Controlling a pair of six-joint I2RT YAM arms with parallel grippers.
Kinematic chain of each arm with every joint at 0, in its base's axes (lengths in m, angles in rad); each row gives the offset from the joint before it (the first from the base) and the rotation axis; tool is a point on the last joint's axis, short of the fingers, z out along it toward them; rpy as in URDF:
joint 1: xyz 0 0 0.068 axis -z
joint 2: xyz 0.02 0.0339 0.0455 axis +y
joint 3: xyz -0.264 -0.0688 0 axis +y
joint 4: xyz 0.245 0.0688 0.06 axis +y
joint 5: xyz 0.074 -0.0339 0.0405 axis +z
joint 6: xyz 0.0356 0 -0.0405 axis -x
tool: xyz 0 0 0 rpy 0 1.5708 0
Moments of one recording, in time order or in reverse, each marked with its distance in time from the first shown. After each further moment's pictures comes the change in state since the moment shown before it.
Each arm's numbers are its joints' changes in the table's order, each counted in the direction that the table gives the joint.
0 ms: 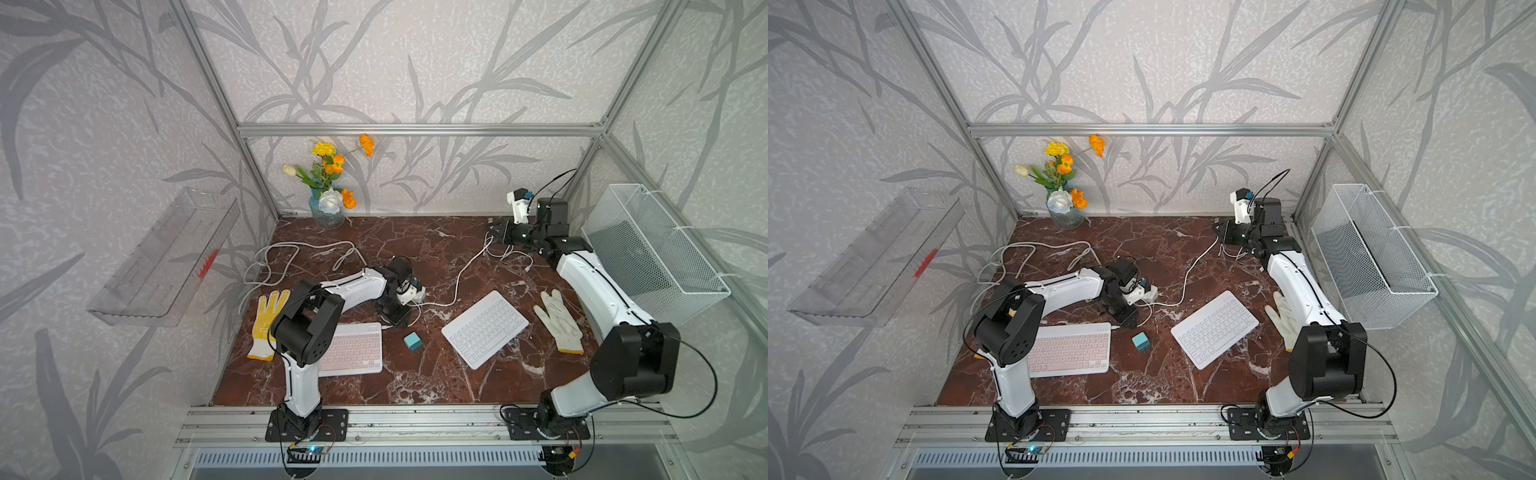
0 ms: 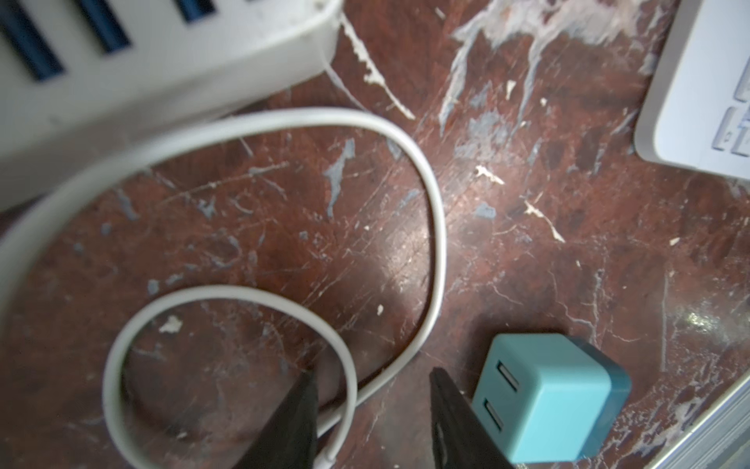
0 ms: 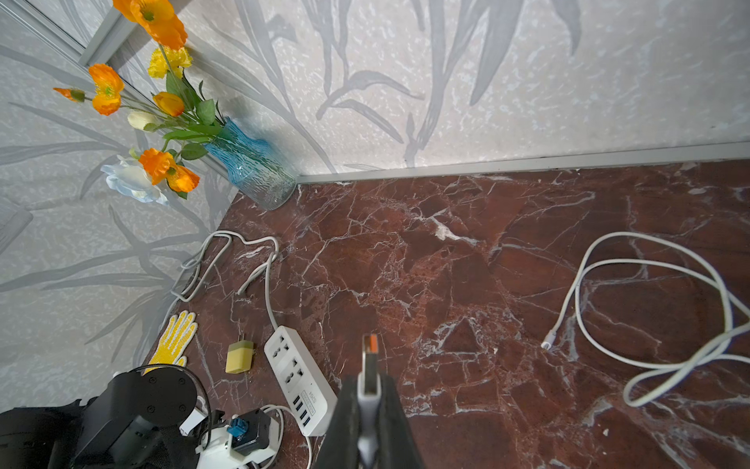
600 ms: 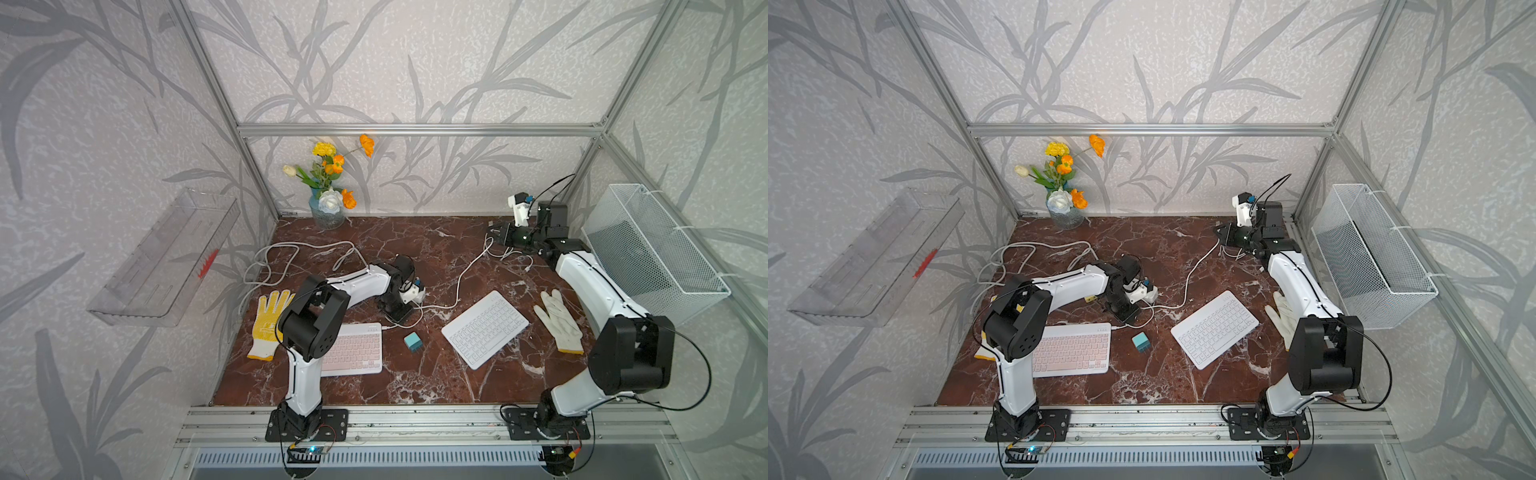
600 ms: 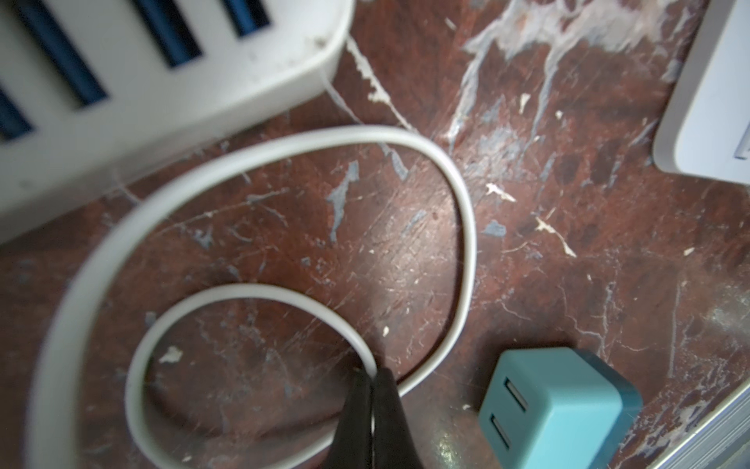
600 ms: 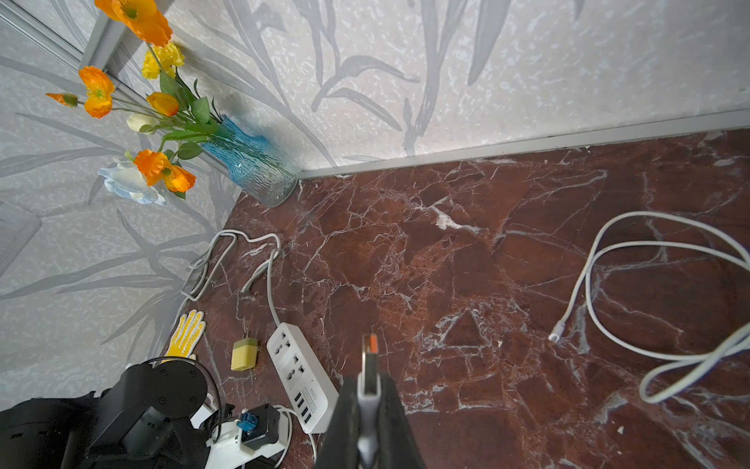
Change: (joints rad) left arm 0.006 0.049 -0.058 0.050 0.019 -0.010; right arm 0.023 0.038 0.030 -0.038 0.052 -0.025
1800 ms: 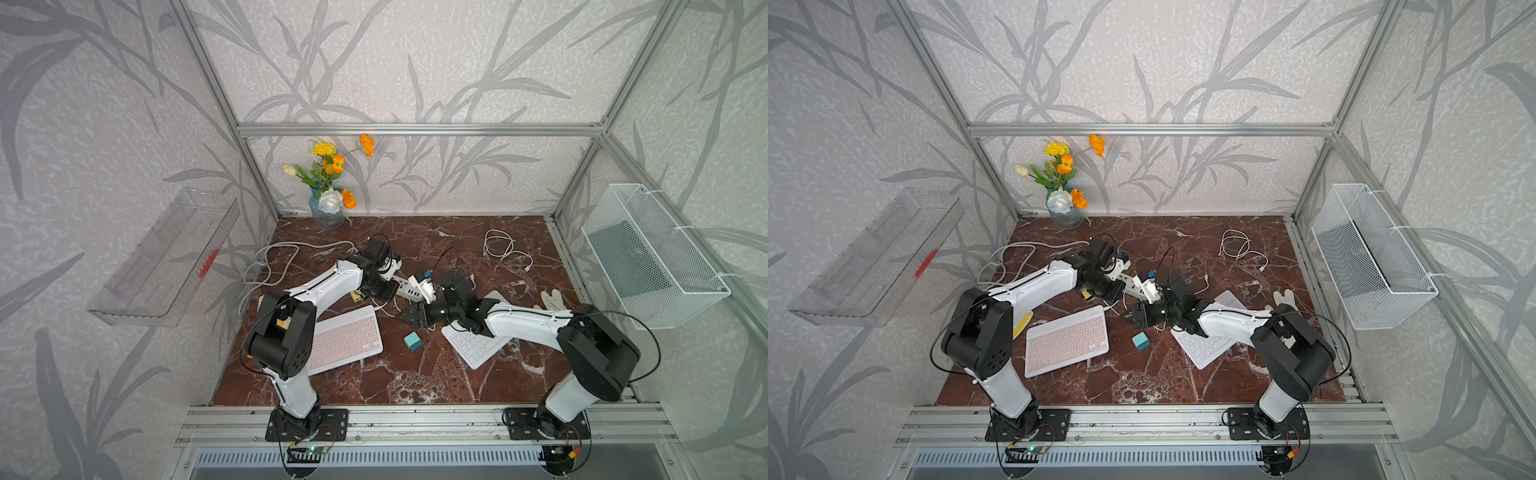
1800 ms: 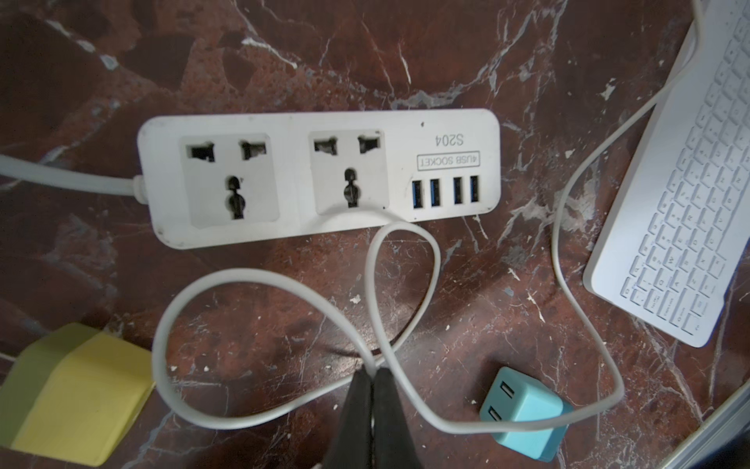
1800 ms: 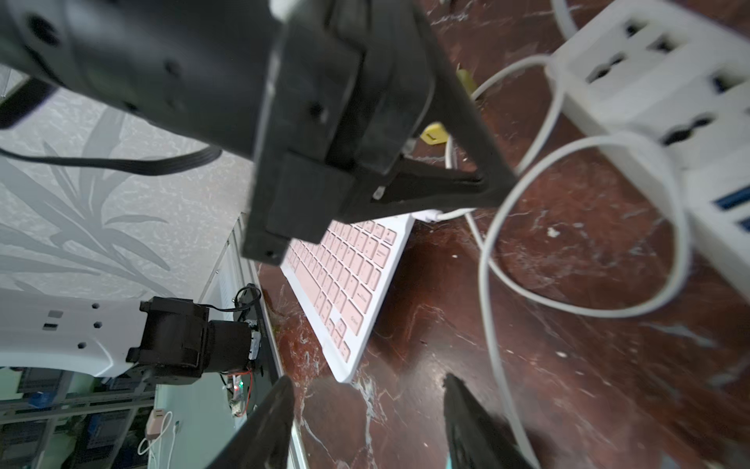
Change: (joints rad) left arm -0.148 -0.217 0.056 -0.131 -0.013 0.222; right arm -0.753 0.081 0.466 -0.554 -0.034 -0.306
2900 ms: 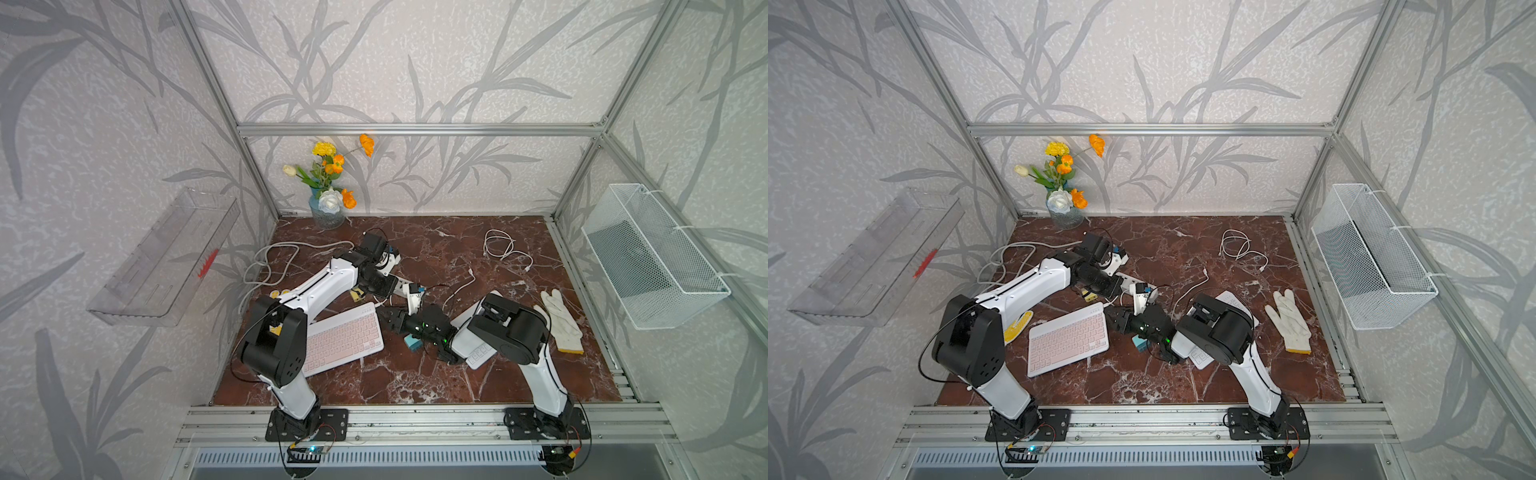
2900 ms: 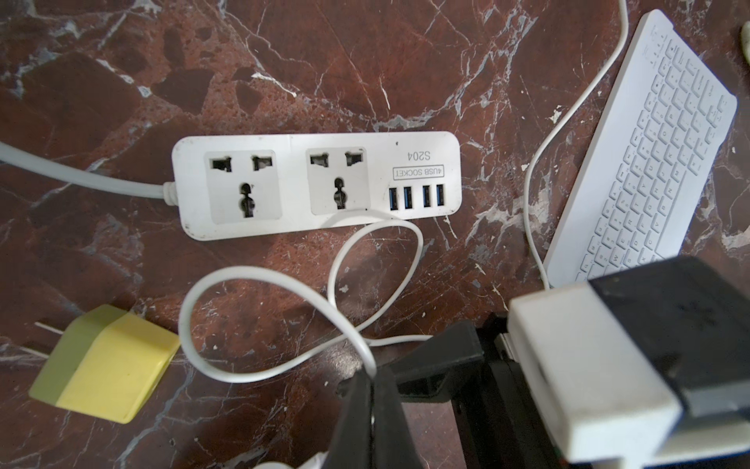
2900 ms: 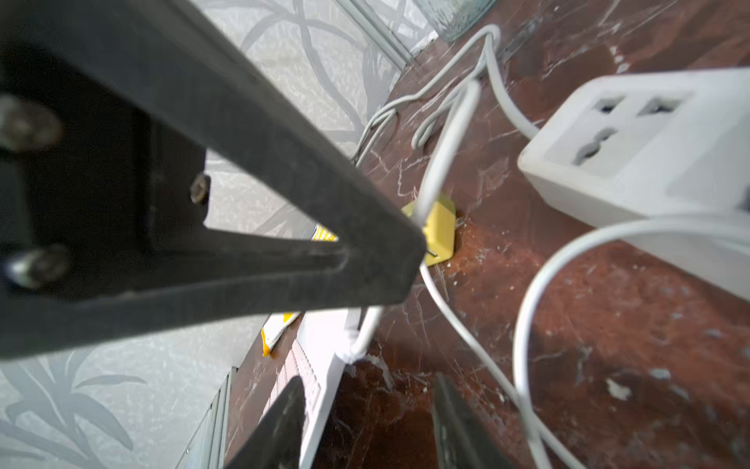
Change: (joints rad) left arm -0.010 -0.061 -0.022 0.048 -0.027 0.017; right arm -0.148 0.499 0.049 -1.006 -0.454 -0.292
